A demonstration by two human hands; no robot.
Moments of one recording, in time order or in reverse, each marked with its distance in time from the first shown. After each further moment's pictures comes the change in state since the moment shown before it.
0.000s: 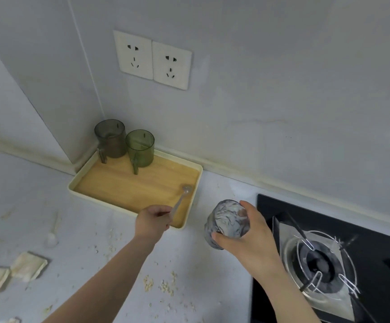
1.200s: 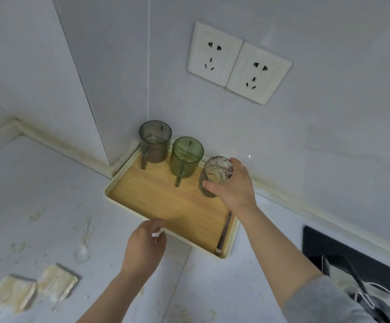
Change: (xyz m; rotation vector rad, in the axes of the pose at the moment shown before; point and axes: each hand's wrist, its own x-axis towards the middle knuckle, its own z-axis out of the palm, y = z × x) left_hand 0.048 -0.037 -0.101 0.314 0.104 0.310; right_hand 0.166 -0.094 0.153 -0.268 -0.026 -0.117
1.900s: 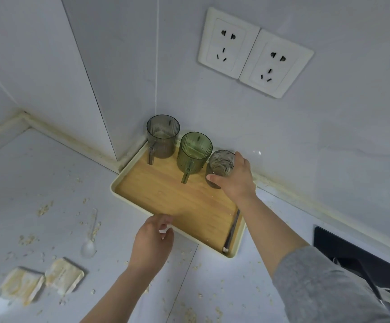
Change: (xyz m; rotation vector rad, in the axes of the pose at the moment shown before) left_hand 0.004 -0.001 0.005 -0.011 0.019 -0.021; right_hand 0.029 0.008 0.023 -0.056 -0.044 0.020
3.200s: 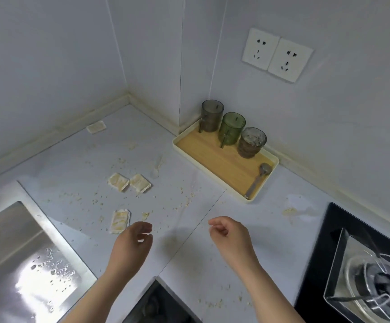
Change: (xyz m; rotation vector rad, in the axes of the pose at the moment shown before) left_hand -0.239 -0.075 -0.075 0.058 0.224 -0.167; right_hand -0.308 0.057 0.002 0.225 -0.386 -0.162
